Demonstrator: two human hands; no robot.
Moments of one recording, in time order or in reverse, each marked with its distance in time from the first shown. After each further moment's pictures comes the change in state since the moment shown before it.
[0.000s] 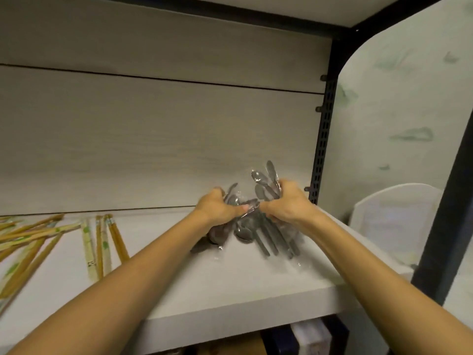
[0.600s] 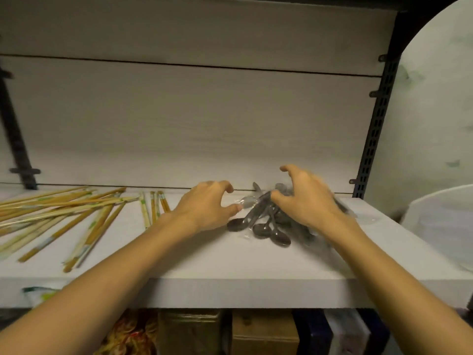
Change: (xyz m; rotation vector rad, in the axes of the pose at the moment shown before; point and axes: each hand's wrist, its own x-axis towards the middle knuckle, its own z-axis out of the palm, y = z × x) left_hand -0.065 -0.050 -0.064 0.616 0.165 0.161; right_hand -0.031 -0.026 0.032 -0.433 0.036 -0.359
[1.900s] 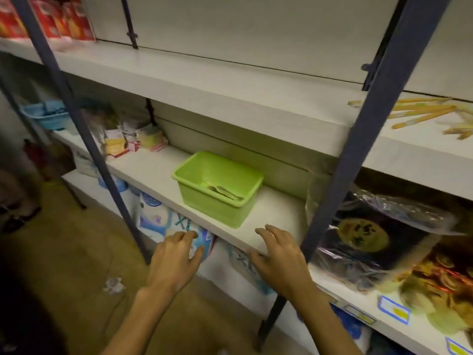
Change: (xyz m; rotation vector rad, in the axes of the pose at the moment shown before) left_hand -0.524 -0.574 -0.043 0.214 0.028 -0.760; right_hand -0.271 -0.532 0.430 0.206 -0.524 -0.485
